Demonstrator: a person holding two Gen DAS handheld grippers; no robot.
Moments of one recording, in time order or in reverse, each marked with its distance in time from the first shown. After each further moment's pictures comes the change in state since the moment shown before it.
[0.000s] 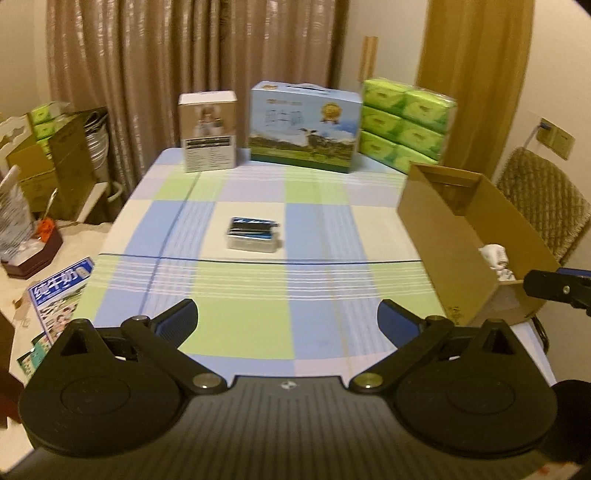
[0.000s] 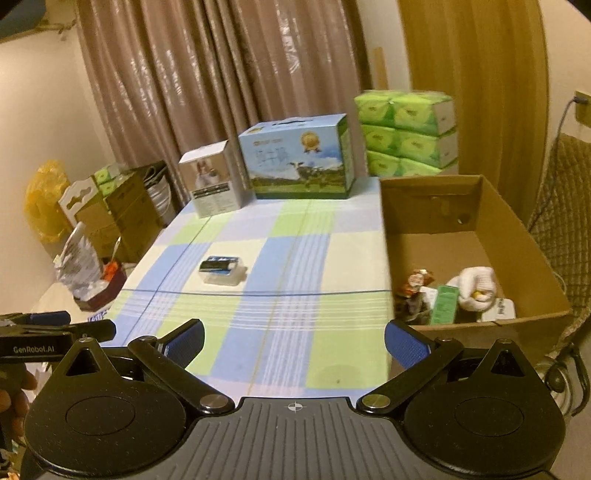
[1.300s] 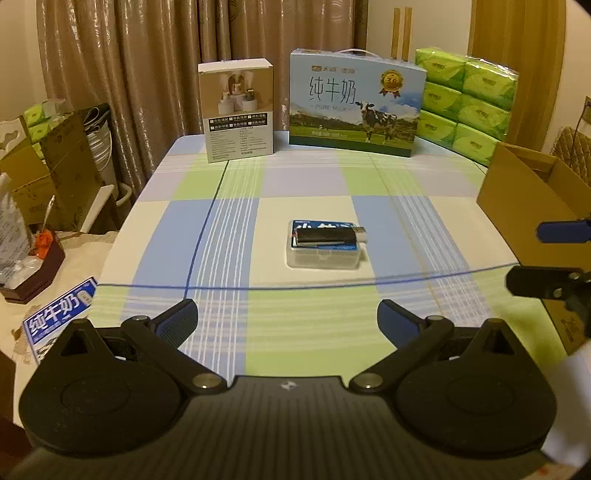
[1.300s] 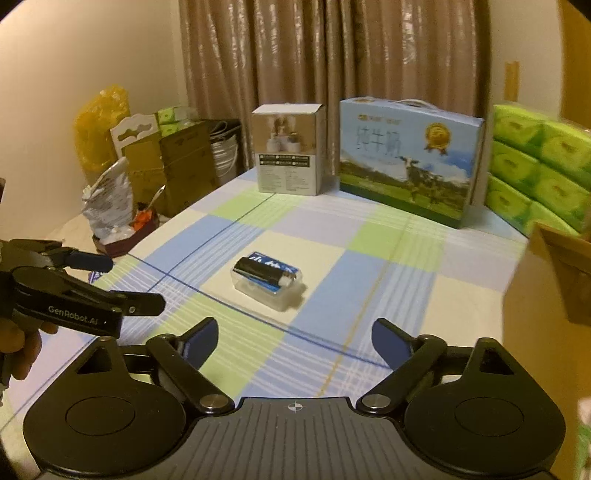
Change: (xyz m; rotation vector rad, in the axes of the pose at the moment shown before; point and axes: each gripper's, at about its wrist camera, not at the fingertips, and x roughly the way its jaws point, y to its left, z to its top) left arm 0.160 0.086 0.025 0.059 0.022 0.042; right arm 0.208 0.048 0.021 -0.312 0.028 0.169
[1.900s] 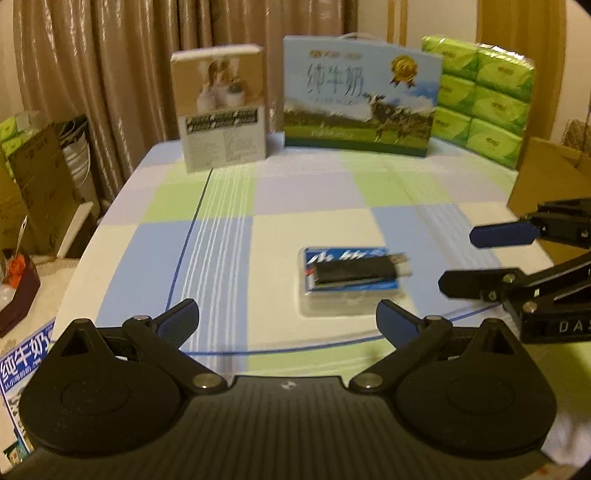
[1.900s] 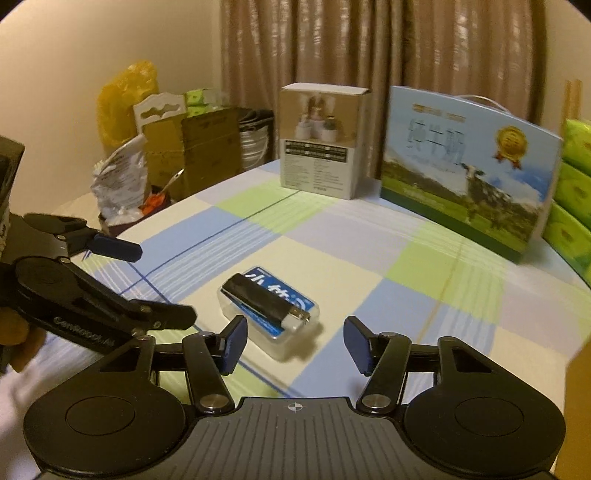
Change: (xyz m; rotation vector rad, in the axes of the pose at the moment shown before) left arm 0.097 0.018 0.017 0.049 -0.020 -0.027; right arm 0.116 -0.006 0.017 -0.147 -0.003 0.076
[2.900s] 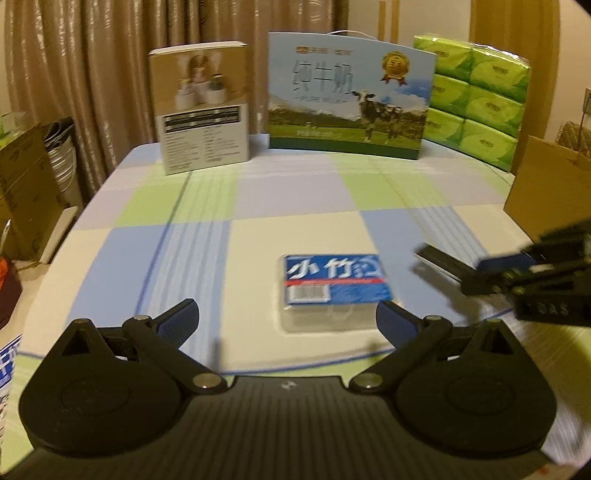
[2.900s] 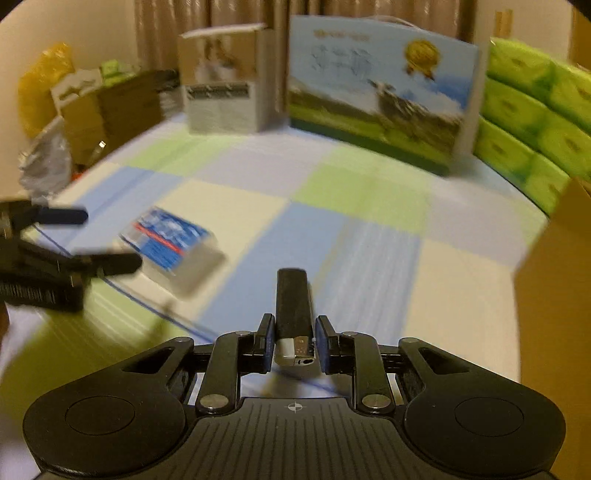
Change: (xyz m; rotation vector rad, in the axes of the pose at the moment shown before) left arm 0.027 -0.015 0.005 0.009 -0.038 -0.055; right arm -0.001 -0.045 -0.031 0.179 0.186 -0.218
